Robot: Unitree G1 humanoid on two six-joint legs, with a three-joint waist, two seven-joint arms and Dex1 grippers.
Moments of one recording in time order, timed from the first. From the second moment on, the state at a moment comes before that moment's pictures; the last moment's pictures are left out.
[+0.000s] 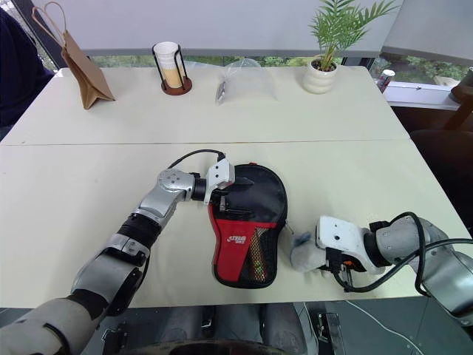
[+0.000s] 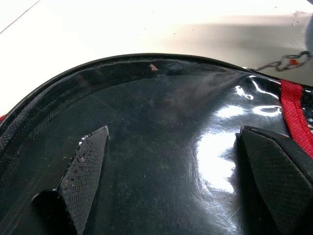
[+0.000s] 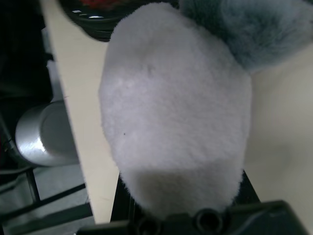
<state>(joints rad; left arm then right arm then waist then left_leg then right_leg) -0.72 0.20 -0.28 0.64 -0.02 0.00 -1.17 0.12 -1.20 0.04 -0.52 0.23 0.33 1.18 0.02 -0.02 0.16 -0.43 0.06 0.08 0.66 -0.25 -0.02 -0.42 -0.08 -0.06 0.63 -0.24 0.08</state>
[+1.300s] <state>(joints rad) -0.68 0.18 -0.34 0.58 -0.02 0.00 -1.13 0.26 -1.34 -0.01 -0.54 0.07 -0.05 1.26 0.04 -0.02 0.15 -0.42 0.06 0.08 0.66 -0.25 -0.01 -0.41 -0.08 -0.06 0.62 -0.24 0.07</state>
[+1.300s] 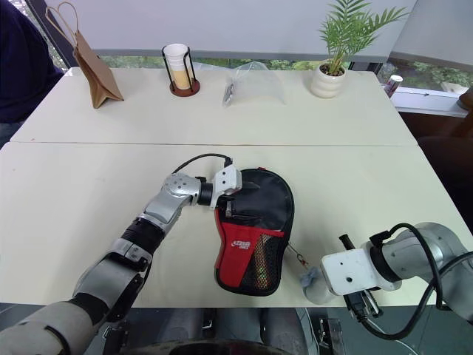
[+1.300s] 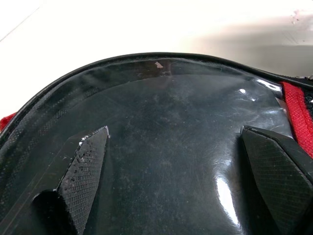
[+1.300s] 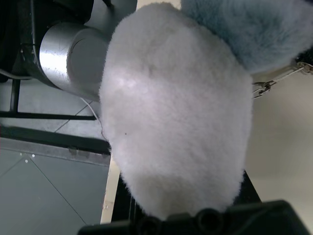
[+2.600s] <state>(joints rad) -0.65 0.20 -0.34 0.54 -0.02 0.02 -1.08 0.08 -1.29 0.24 -0.44 -0.02 -0.39 1.41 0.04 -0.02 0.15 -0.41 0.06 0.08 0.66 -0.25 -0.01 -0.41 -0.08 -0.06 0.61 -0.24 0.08</state>
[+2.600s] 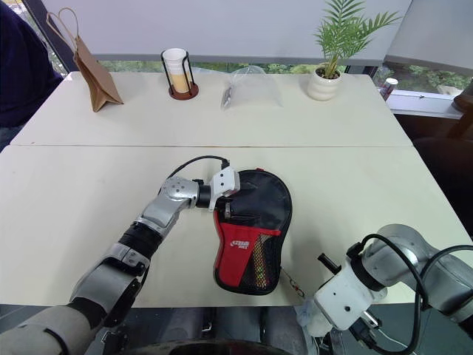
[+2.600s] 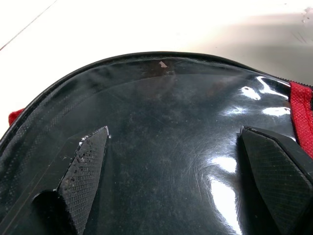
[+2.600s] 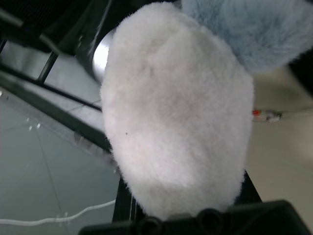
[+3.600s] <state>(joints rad) -0.71 0.19 -0.31 0.62 -0.04 0.03 -1.06 -0.18 -1.19 0.14 -0.38 0.19 0.17 1.36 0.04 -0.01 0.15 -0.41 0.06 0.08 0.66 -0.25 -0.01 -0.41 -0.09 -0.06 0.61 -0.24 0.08</state>
